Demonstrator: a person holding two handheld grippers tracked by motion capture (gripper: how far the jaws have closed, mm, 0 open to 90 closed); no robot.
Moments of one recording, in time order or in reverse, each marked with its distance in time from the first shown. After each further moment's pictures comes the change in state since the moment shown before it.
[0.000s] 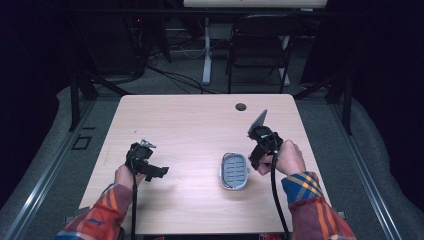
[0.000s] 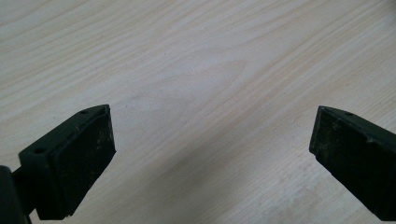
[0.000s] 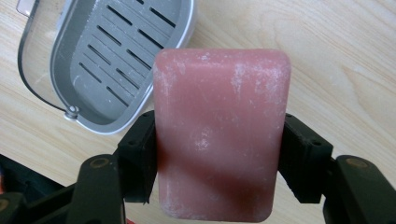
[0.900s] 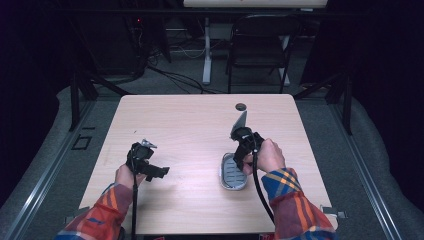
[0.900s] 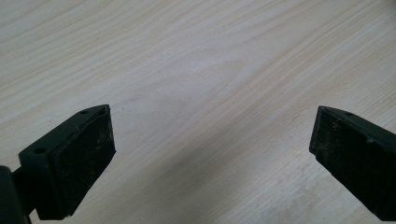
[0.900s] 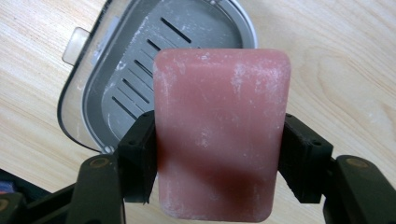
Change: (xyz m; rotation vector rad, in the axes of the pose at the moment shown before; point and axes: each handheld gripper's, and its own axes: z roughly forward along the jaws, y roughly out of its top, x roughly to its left) left arm -0.001 0.001 0.001 0.001 -0.005 0.012; right arm 0.036 0.035 0.017 0.073 -0.026 -0.051
